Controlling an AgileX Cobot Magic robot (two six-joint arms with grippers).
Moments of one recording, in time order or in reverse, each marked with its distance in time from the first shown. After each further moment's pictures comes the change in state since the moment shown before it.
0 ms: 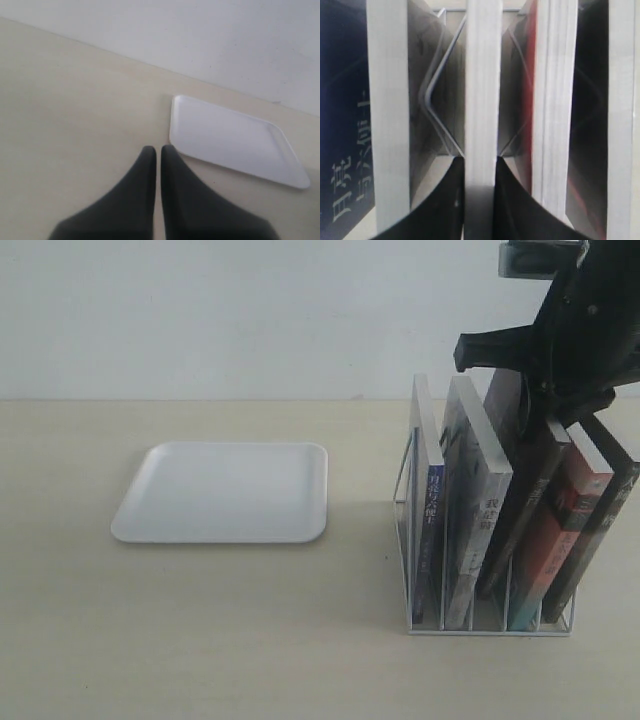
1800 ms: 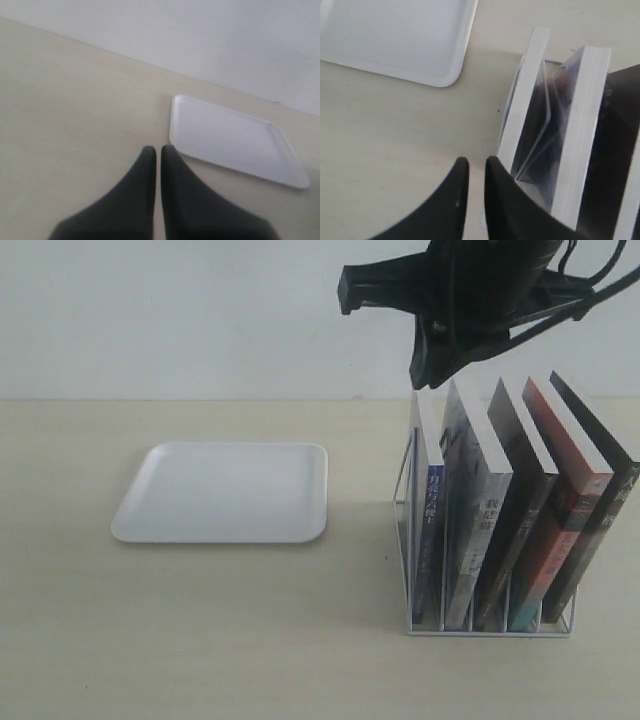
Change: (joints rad) left arm 0.000 0.000 0.000 0.000 0.000 0.000; right arm 0.250 0.005 -0.166 -0.022 -0.014 0.052
